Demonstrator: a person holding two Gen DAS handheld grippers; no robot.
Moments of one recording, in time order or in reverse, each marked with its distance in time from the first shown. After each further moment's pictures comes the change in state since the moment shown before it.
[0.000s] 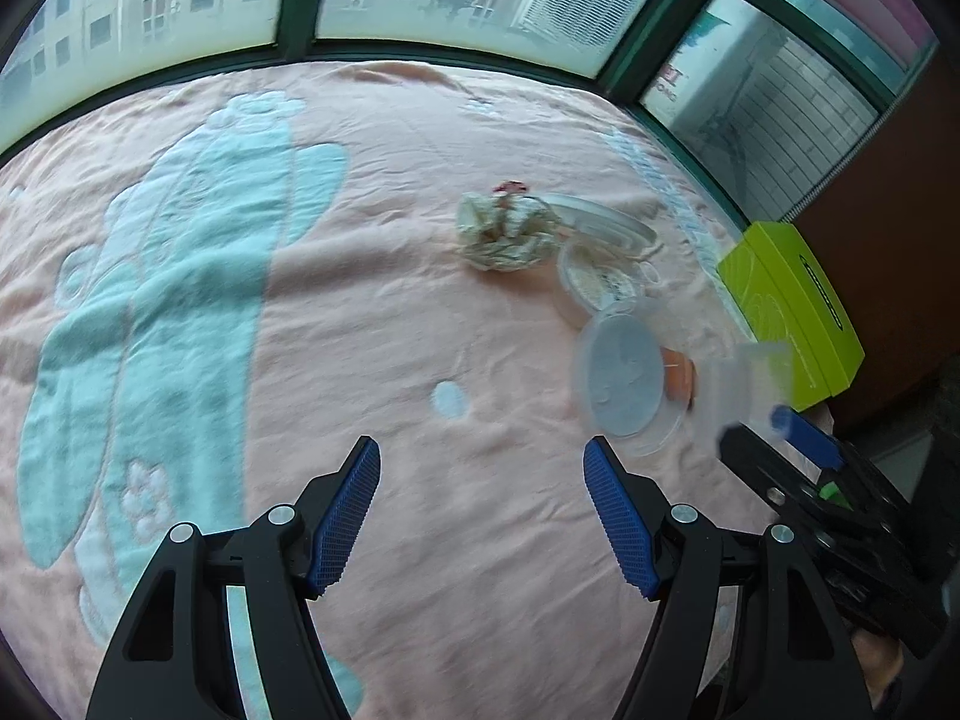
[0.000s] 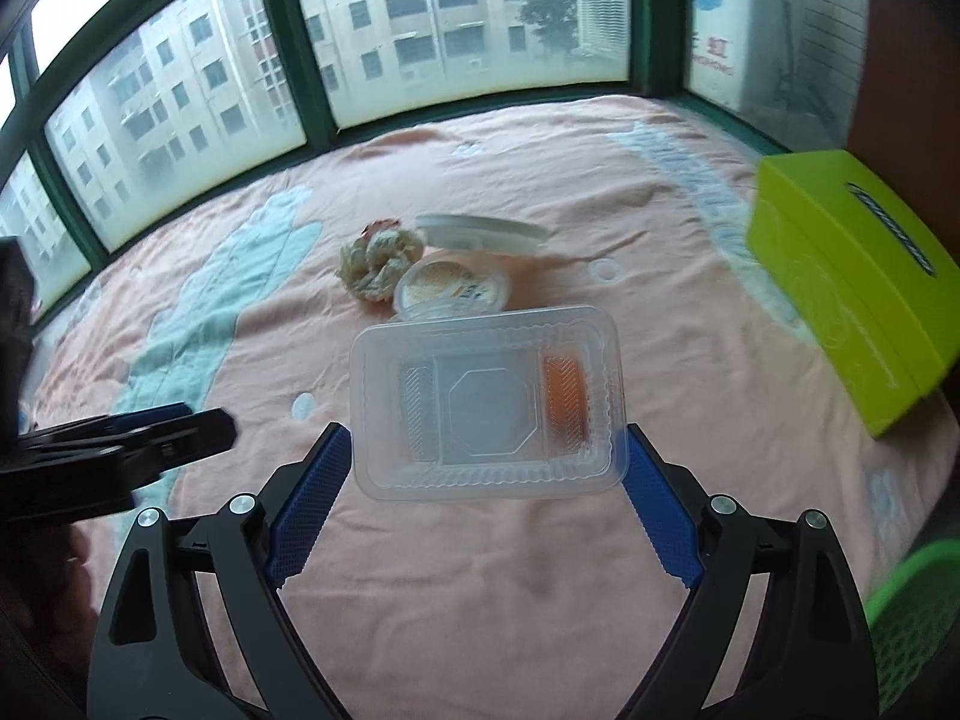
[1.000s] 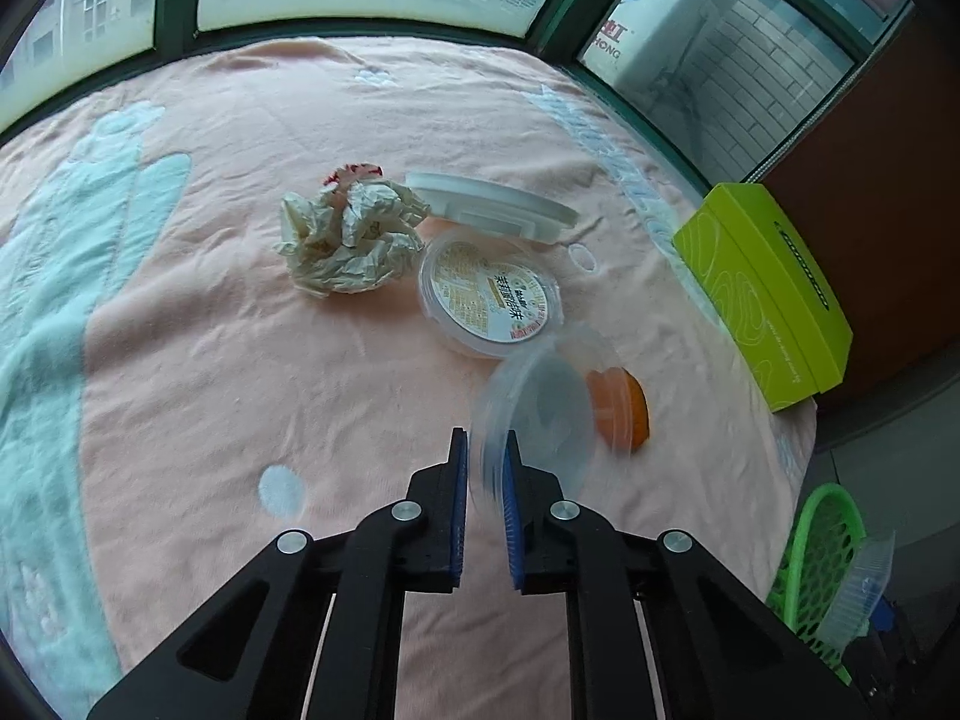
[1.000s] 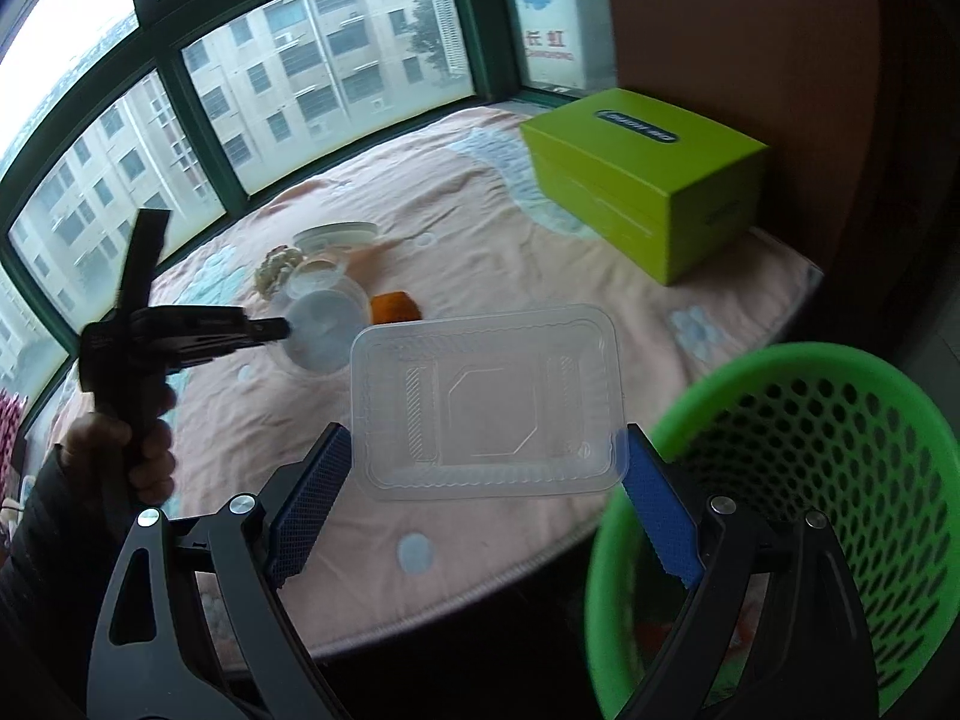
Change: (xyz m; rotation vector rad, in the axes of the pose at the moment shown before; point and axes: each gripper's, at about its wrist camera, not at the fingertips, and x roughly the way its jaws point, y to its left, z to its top) left arm 0.060 -0.056 0.029 0.078 0.063 -0.087; right arm -0.112 -0.073 -0.085 0.224 -0.065 -0.135
